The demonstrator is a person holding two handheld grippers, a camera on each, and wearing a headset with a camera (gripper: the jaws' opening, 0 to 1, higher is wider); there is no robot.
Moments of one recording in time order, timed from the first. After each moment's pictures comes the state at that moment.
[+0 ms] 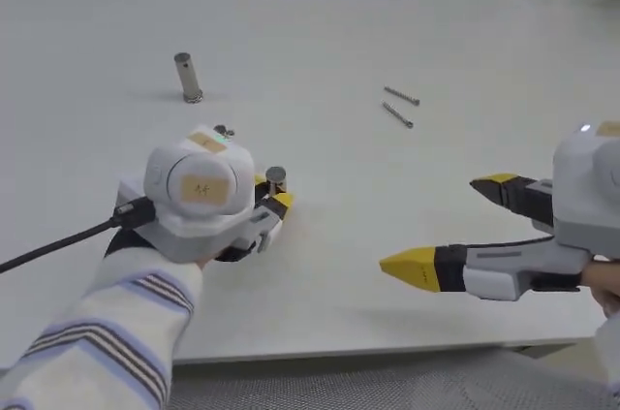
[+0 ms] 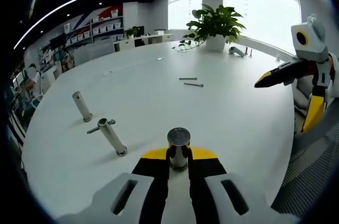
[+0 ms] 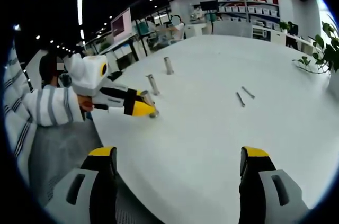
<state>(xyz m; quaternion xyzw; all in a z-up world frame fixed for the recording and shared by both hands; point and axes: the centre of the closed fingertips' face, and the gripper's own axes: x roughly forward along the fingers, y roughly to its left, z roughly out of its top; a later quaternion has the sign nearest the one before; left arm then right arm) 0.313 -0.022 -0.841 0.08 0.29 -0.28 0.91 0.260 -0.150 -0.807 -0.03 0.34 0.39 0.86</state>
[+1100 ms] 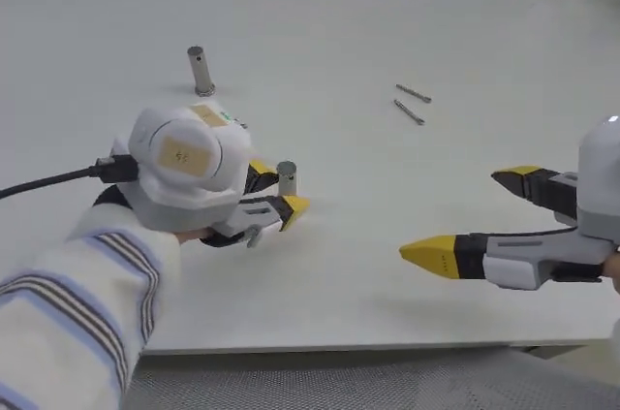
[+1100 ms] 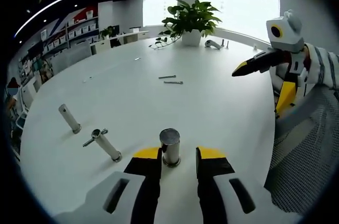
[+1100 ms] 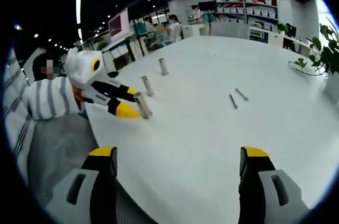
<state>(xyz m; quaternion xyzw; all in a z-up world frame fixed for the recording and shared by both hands) 0.298 -0.025 -0.831 0.11 0.30 -0.38 0.87 0.269 -0.161 -0.803 -0.04 0.34 0.38 0.86</state>
